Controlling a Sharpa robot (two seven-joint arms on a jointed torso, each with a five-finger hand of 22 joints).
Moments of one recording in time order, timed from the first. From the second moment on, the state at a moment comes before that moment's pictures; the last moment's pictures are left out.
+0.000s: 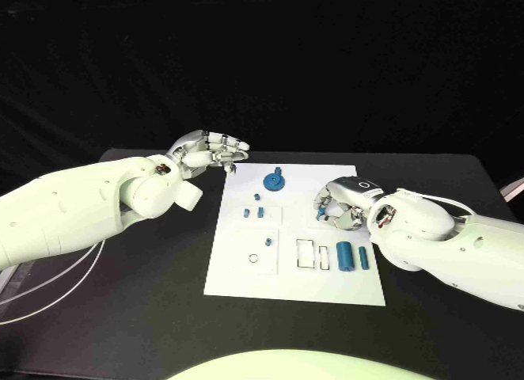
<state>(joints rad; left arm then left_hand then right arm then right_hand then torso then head) 1.18 -0.87 -0.01 1.36 -0.22 -0.04 0.30 1.39 -0.17 0.67 -0.04 0.07 0.86 0.20 0.26 0.36 0.97 0.14 0.38 0.23 1.00 0.05 1.13 0.52 0.18 0.87 0.15 0.93 0.77 1.18 -0.75 -0.14 1.52 -1.64 -0.30 -0.21 1.45 -0.22 0.52 0.18 0.07 1.01 0.14 0.14 0.38 1.09 0.09 0.16 0.07 1.47 0.01 1.31 1.12 0.10 1.44 0.10 1.01 1.29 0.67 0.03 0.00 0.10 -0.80</state>
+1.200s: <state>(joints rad) 1.18 -0.87 -0.01 1.35 -0.22 -0.02 0.31 1.39 -0.17 0.67 -0.04 0.07 0.86 0.20 0.26 0.36 0.97 0.14 0.38 0.23 1.00 0.05 1.13 0.52 0.18 0.88 0.15 0.92 0.77 1.20 -0.79 -0.13 1.60 -1.66 -0.38 -0.23 1.40 -0.17 0.55 0.06 0.04 1.06 0.11 0.19 0.41 1.19 0.07 0.12 0.07 1.46 -0.04 1.32 1.15 0.10 1.46 0.07 1.18 1.30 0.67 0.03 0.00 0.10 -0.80</state>
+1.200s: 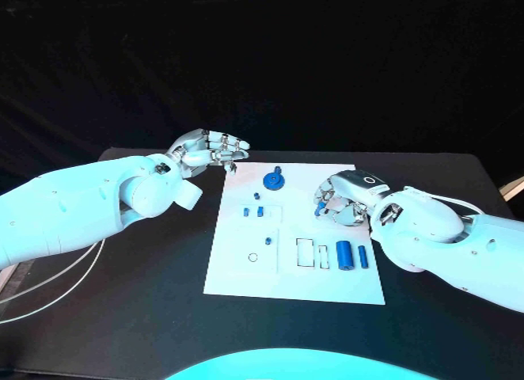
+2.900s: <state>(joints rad) 1.18 -0.82 -0.01 1.32 -0.21 -0.01 0.31 1.39 -0.17 0.67 -0.04 0.07 0.86 0.20 0.26 0.36 0.96 0.13 0.38 0.23 1.00 0.05 1.13 0.52 0.18 0.88 0.15 0.92 0.77 1.07 -0.55 -0.15 1.62 -1.69 -0.38 -0.19 1.40 -0.17 0.56 0.04 0.03 1.06 0.11 0.20 0.42 1.20 0.07 0.11 0.07 1.46 -0.04 1.32 1.15 0.09 1.46 0.07 1.18 1.30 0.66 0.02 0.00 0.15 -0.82</state>
